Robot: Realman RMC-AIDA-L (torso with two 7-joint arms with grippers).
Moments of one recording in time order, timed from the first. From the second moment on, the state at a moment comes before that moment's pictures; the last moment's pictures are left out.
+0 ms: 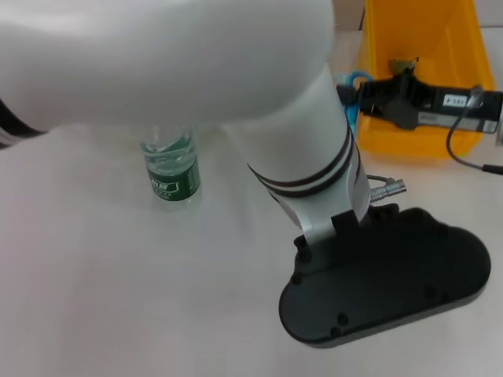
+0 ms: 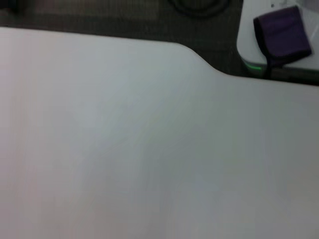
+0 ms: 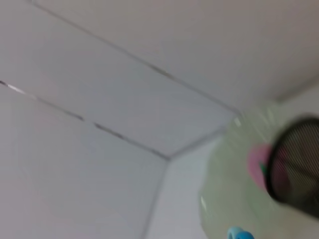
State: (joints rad) left arm -1.02 -2.01 2.16 1.51 2.29 1.39 -1.46; right arm 0.61 2.06 -0.69 -0.62 -1.86 -1.50 2.28
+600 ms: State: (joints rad) left arm -0.92 -1.93 1.92 1.54 2.02 1.39 -1.36; right arm 0.50 2.05 -0.69 -0.74 -1.49 -1.50 1.95
